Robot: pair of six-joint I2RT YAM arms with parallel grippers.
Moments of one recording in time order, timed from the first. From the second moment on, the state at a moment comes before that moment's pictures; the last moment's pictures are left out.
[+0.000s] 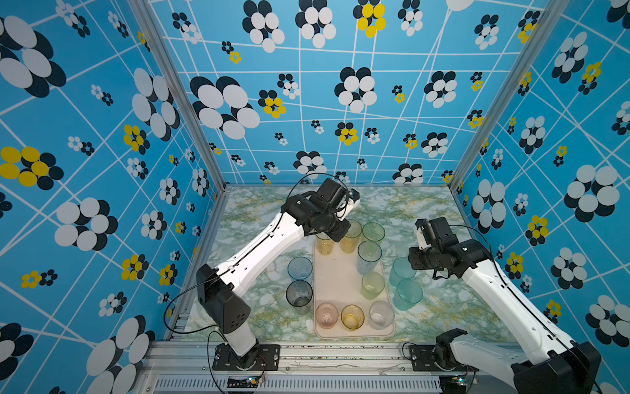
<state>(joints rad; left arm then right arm) -0.71 1.64 1.75 -1.02 0.06 0.05 0.34 1.12 1.04 -1.00 0.13 0.22</state>
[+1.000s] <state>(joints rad) -0.46 1.26 1.18 -1.03 0.11 -0.24 0.32 1.17 1.08 -0.88 0.04 0.22</state>
